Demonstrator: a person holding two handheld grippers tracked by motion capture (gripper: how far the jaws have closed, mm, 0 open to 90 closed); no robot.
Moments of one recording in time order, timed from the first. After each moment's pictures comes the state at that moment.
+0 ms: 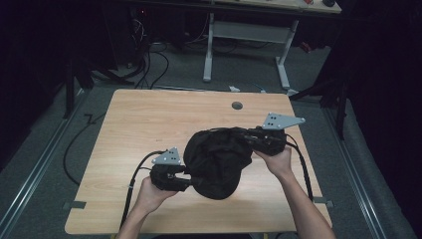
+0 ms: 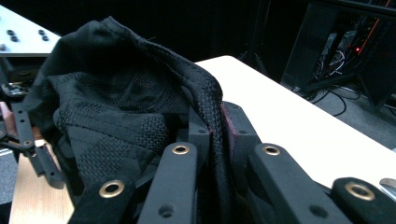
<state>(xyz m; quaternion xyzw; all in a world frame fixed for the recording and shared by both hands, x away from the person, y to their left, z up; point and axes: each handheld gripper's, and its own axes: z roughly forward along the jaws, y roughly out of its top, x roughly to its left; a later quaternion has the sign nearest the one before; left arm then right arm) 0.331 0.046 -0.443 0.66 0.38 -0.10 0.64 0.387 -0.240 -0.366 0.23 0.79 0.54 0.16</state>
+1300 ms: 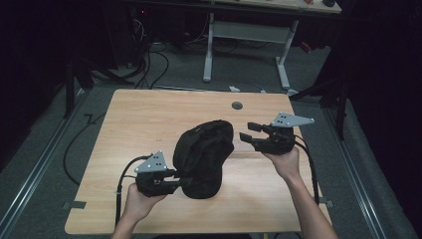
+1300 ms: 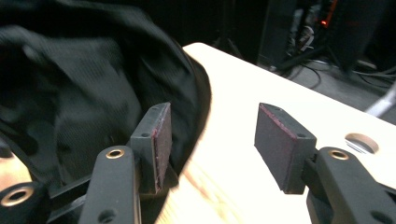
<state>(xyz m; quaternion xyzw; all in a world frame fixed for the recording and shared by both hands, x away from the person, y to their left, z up) 0.309 0.075 -0.425 0.64 0.38 -0.05 0.67 0.387 -0.265 -0.372 0.31 0.78 0.52 0.17</state>
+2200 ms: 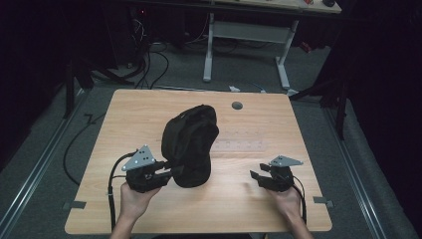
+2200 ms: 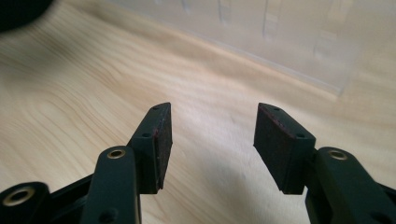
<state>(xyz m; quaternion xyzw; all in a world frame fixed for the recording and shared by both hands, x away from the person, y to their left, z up) 0.316 0.089 -0.411 0.58 0.42 0.01 0.70 0.340 -0.293 -0.507 0.46 0.79 0.37 0.18</state>
